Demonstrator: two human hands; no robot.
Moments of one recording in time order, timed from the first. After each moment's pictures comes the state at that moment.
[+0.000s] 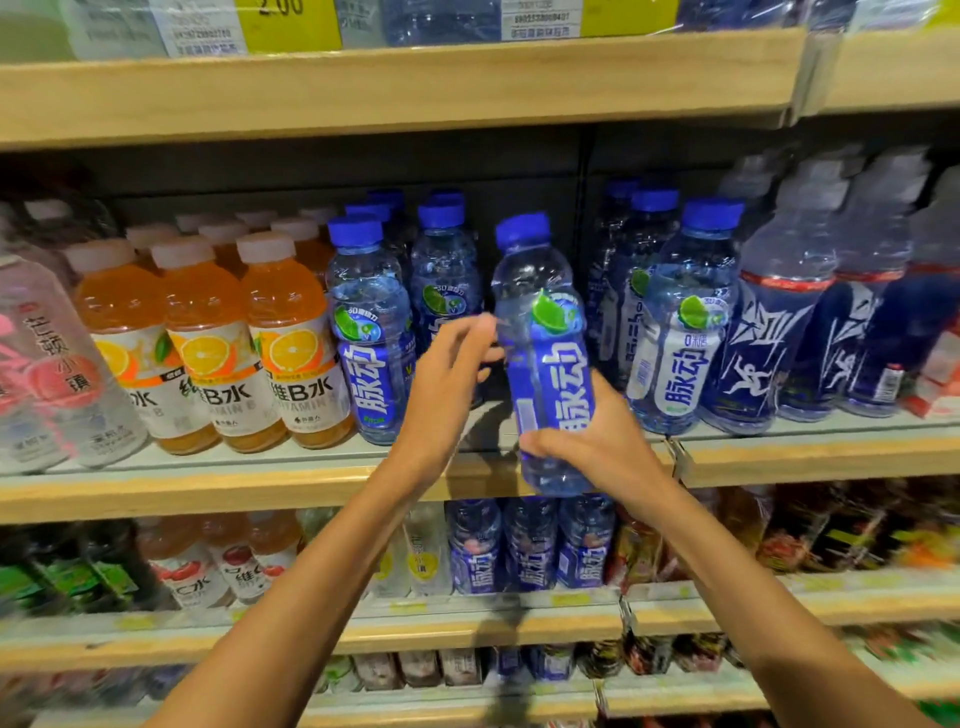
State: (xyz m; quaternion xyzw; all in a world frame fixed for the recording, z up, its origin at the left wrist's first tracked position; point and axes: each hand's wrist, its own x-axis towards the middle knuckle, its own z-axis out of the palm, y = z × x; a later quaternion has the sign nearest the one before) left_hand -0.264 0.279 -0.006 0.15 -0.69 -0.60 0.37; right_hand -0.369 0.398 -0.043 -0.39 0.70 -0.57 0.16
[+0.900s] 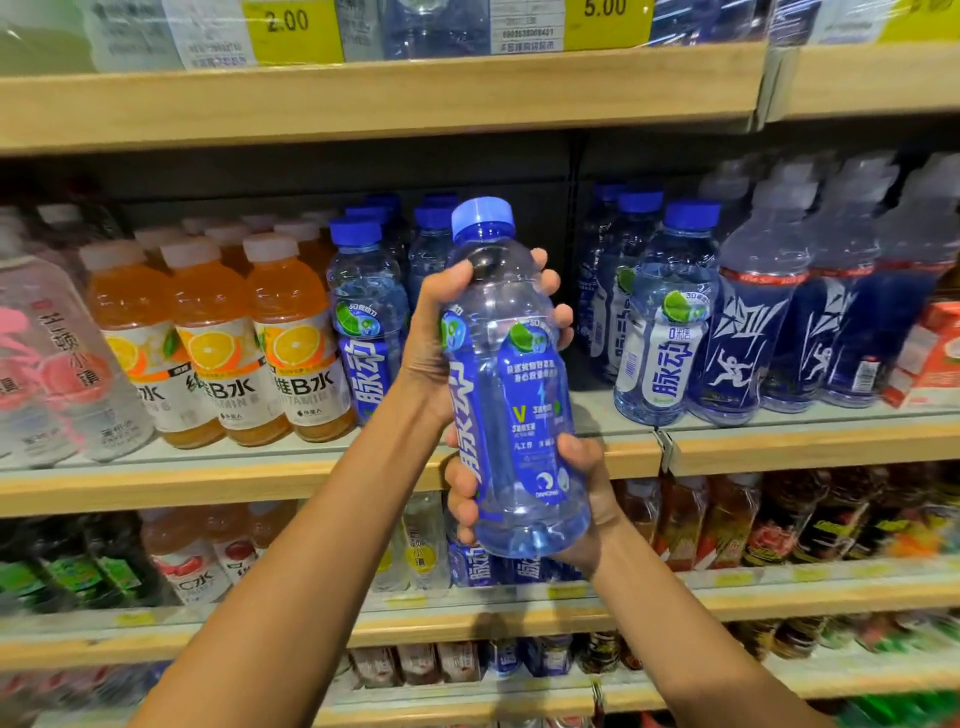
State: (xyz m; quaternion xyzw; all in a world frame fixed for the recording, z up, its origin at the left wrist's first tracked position) left_hand -0.272 0.289 0.038 -0.19 -0.40 -0.89 0.07; right_hand -0.314 0.393 -0.053 -0.44 0.17 -0.60 0.65
